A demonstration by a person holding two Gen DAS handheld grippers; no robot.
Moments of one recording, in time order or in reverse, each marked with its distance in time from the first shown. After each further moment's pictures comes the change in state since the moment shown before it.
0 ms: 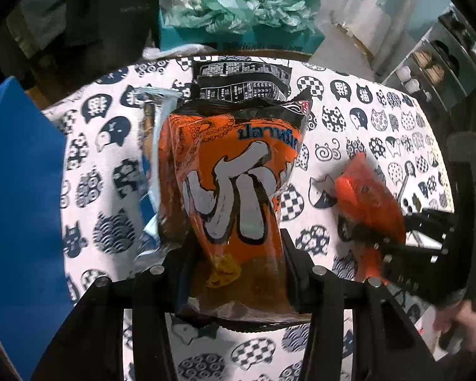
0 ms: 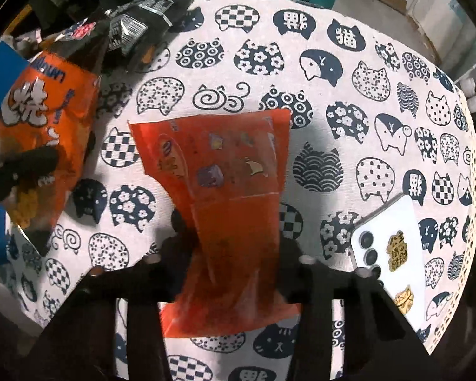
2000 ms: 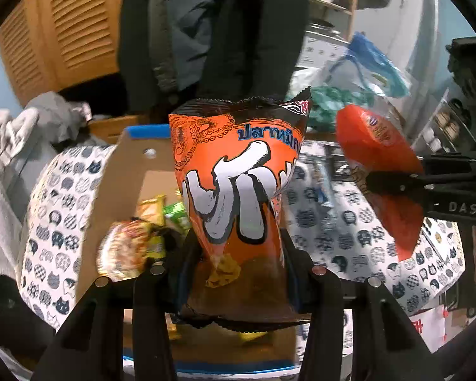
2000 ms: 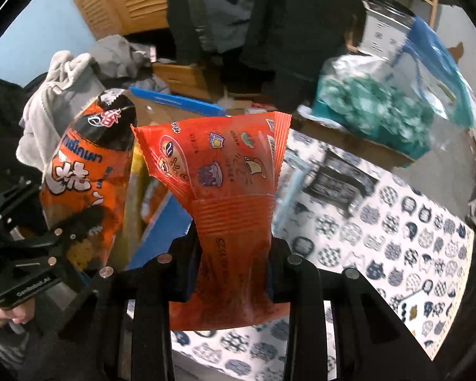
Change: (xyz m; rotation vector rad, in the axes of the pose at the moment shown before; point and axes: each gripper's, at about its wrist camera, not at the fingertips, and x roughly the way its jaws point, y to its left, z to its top) left arm -0.182 0.165 -0.080 -0.133 -0.290 0.168; right arm -0.173 0.229 0.059 -0.301 -0.243 0.190
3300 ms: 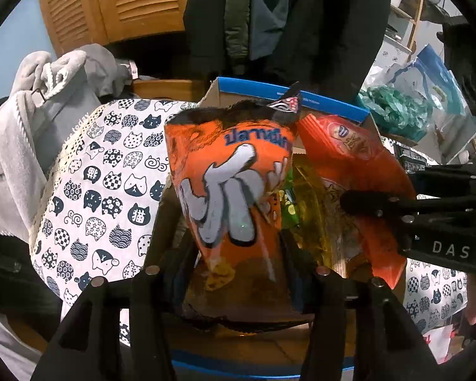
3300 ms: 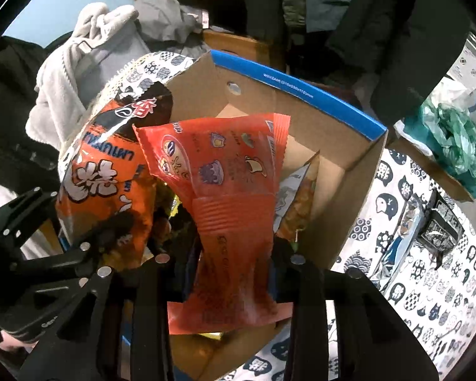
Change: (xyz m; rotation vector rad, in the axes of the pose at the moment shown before) left arm 0.026 0.092 -0.021 -0.143 0.068 0.107; right arm 0.098 0.116 0.041 -0.111 0.116 0.111
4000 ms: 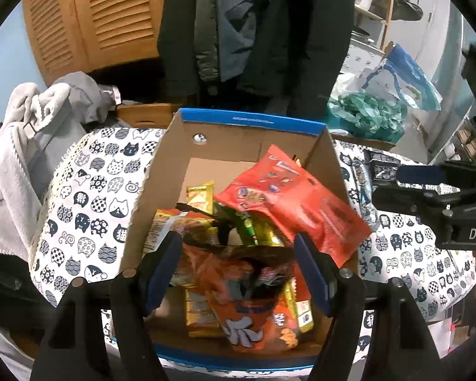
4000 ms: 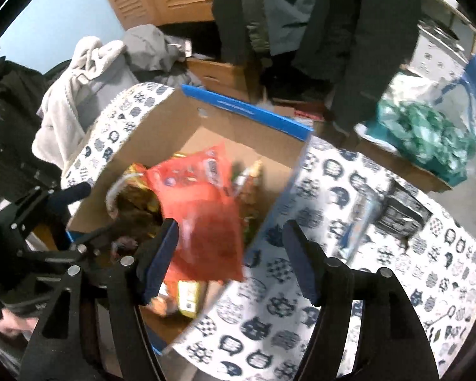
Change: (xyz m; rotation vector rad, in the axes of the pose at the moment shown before) left arm -0.029 -0.041 0.003 0.070 -0.075 -0.050; right arm -0.068 -0.046 -0.034 0.052 -0.115 -0.054
